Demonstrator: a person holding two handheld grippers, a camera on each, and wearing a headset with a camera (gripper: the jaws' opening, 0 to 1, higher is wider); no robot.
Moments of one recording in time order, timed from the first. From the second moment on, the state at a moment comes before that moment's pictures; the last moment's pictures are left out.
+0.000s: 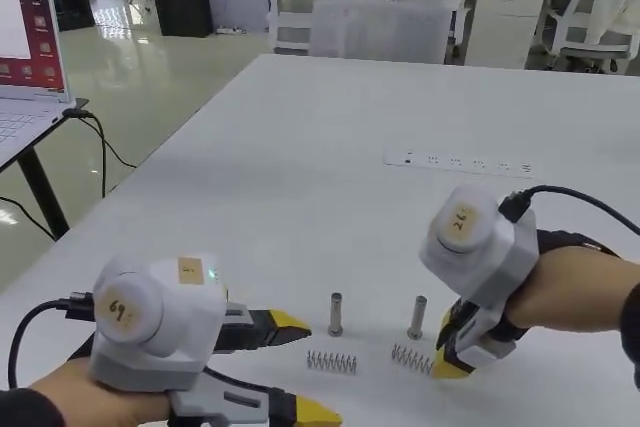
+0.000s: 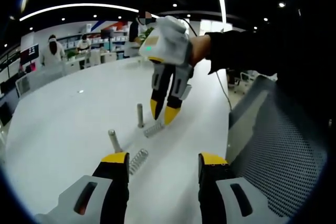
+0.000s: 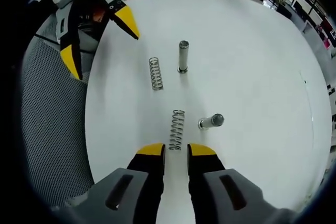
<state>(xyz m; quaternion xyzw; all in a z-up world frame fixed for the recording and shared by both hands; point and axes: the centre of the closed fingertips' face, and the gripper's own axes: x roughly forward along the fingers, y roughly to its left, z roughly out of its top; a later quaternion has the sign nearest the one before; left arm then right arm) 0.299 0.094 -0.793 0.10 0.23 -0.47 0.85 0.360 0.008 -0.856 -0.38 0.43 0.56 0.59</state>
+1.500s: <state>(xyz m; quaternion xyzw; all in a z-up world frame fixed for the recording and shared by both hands) 0.305 0.083 -0.778 0.12 0.21 -0.49 0.84 0.336 0.014 -0.816 -0.39 0.41 0.59 0.58</state>
